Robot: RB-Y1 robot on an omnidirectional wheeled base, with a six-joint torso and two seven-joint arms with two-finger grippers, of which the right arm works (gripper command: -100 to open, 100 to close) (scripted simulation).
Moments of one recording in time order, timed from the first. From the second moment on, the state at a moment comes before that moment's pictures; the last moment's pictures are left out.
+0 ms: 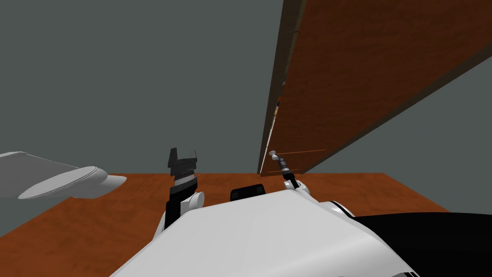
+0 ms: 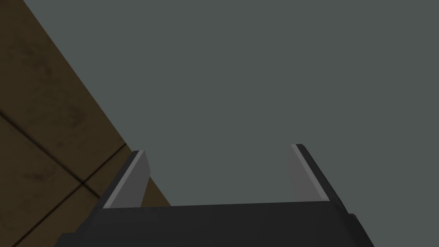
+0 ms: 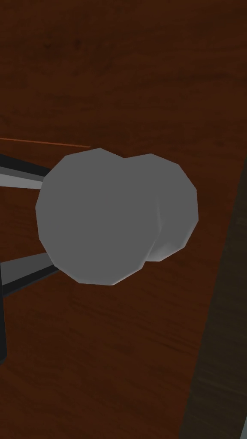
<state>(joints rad) -0.01 -0.32 -0.05 -0.63 -0.07 -0.97 -0.01</state>
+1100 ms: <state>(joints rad) -0.03 -0.33 -0.02 -0.60 -0.16 -0.96 -0.21</state>
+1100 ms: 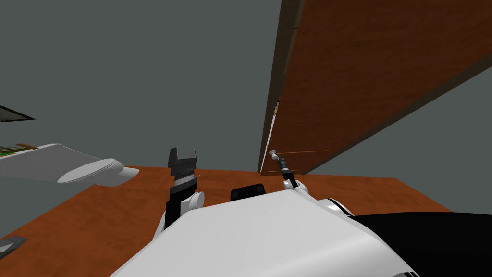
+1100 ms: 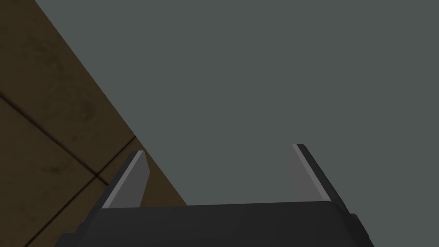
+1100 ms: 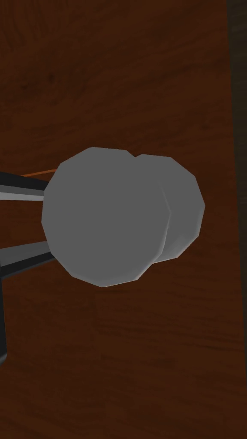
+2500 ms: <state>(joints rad) -0.03 -0.32 0.03 -0.61 -0.27 -0.94 -0.45</state>
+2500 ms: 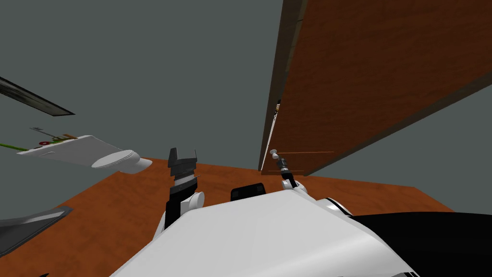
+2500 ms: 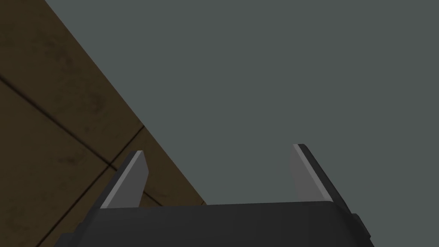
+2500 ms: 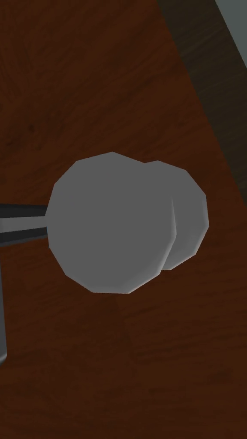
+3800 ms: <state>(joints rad) -0.05 -0.30 0.08 -0.62 -0.37 -0.91 -0.73</state>
